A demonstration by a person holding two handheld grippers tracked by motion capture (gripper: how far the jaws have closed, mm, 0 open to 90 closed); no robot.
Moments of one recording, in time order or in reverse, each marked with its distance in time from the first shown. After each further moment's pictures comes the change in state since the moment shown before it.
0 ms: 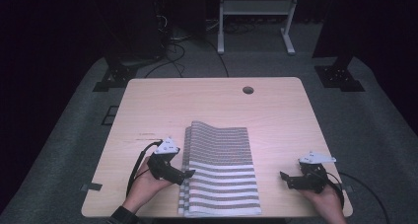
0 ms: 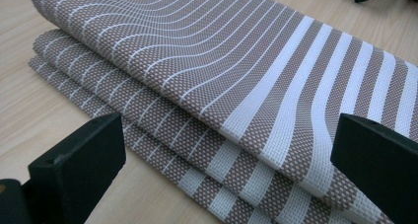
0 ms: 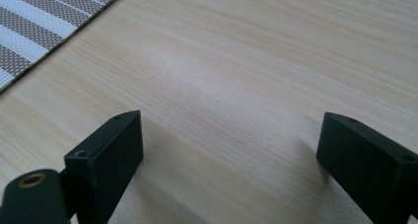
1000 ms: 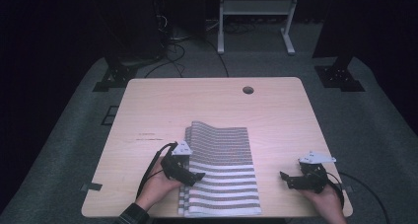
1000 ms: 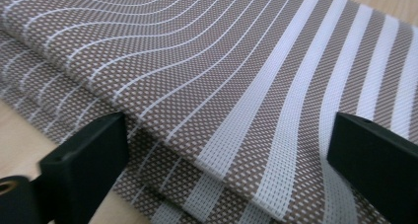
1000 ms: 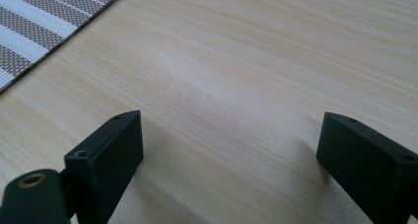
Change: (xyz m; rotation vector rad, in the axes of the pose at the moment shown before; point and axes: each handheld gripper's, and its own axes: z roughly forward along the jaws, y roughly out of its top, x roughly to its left) left arm -0.011 0.006 0.031 0.103 0.018 0.054; right arm 0.000 0.000 0.000 0.000 0.000 0.000
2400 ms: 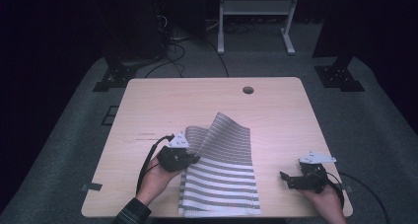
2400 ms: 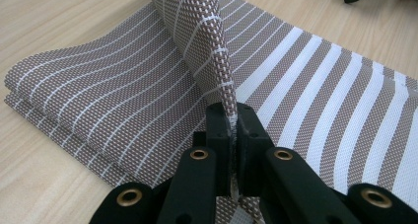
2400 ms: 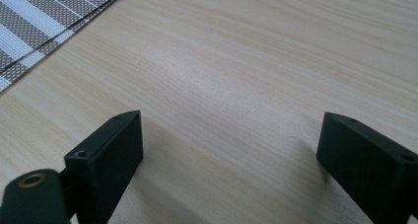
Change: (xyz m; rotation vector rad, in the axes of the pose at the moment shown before) left arm 0.005 0.023 -0.025 -0.049 -0.025 -0.009; right arm 0.000 0.000 0.000 -0.001 0.000 0.000
